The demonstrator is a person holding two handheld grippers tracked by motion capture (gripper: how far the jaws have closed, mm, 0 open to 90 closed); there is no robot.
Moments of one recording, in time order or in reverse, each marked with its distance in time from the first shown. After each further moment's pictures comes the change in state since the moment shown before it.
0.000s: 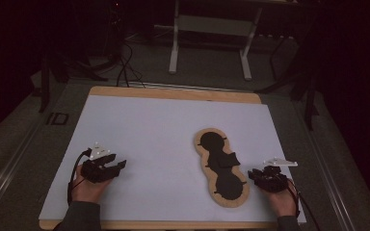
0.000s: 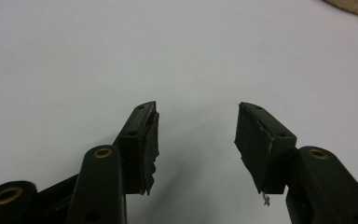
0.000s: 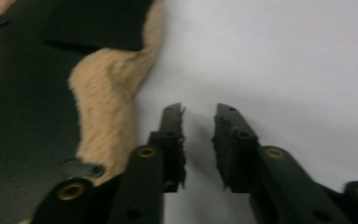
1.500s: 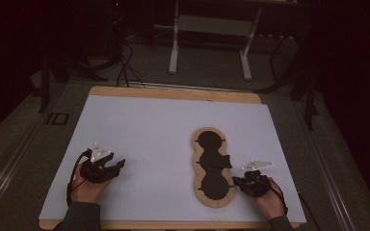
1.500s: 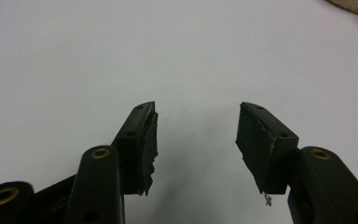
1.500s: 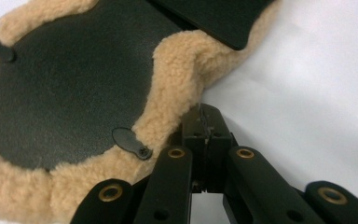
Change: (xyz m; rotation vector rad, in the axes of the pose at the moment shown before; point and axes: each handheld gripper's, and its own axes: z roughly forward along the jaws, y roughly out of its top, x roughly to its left) left arm -0.006 0.002 -0.005 -0.013 0.067 0.029; right arm 0.051 0.009 0.013 0.082 0.178 -0.211
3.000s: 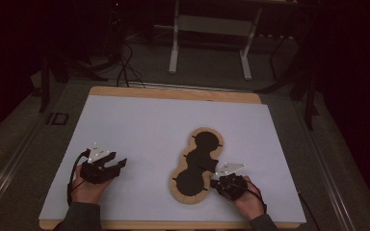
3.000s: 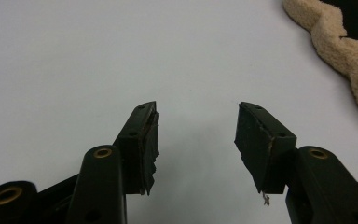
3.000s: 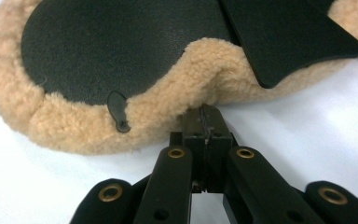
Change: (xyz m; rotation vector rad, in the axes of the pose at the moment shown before) left arm -0.002 0.001 -0.005 -0.054 -0.049 -0.015; right arm 0.057 0.028 0.029 0.018 0.060 -0.172
